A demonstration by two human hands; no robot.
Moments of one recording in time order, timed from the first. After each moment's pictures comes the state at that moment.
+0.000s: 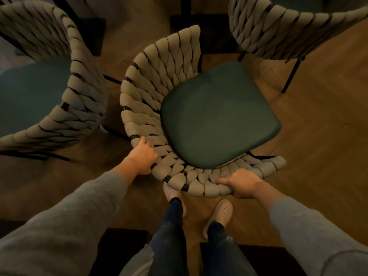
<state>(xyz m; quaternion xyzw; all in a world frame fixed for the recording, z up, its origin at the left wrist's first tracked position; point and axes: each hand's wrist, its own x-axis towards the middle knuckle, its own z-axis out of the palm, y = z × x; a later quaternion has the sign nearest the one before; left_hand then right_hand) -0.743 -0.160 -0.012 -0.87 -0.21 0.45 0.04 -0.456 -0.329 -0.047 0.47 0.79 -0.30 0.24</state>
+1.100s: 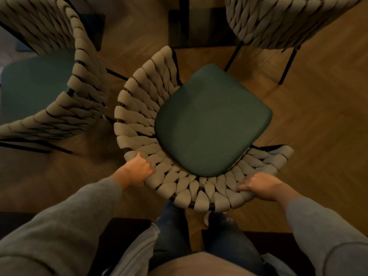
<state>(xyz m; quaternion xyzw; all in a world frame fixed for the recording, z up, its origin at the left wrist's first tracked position) -0.807 -0.237 -0.025 -0.88 -0.13 0.47 0.01 -0.428 -0.418 -0.049 0.41 0.80 -0.31 0.31</state>
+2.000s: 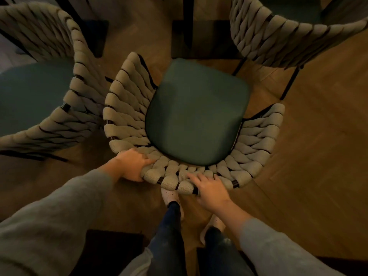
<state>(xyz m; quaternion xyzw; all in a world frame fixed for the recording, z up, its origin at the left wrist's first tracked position) -0.787 -0.139 -0.031 -0.86 -0.23 0.44 -0.12 -0.554 -0.326 -0.042 0.64 0.69 -0.31 0.14</state>
